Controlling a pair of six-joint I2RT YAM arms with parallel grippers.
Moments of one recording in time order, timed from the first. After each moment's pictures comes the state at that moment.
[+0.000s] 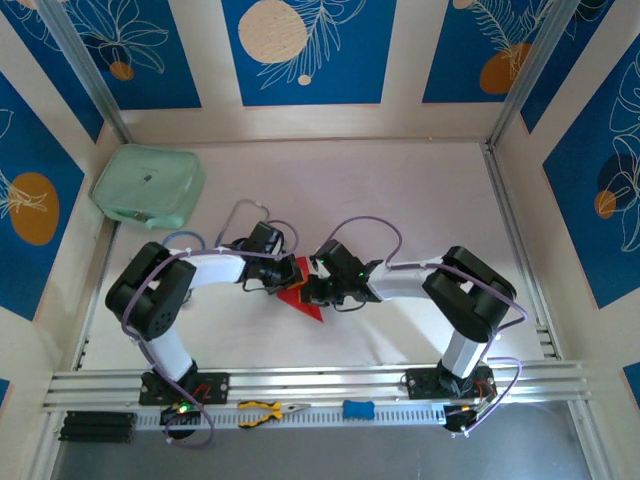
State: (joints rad) left arm -0.57 1.72 0.80 -0.12 0.46 -0.93; right arm 0.85 1.72 0.78 0.03 -0.39 0.88
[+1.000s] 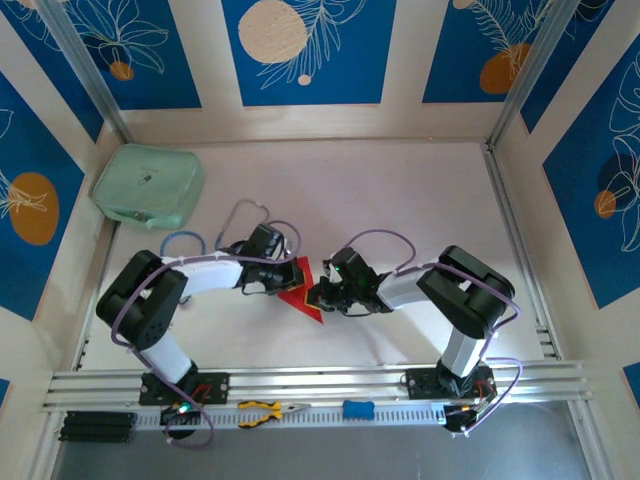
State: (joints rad) left arm -0.62 1.65 0.76 -0.11 0.46 -0.86; right arm 0.81 1.74 0.60 0.34 -0.47 1.08
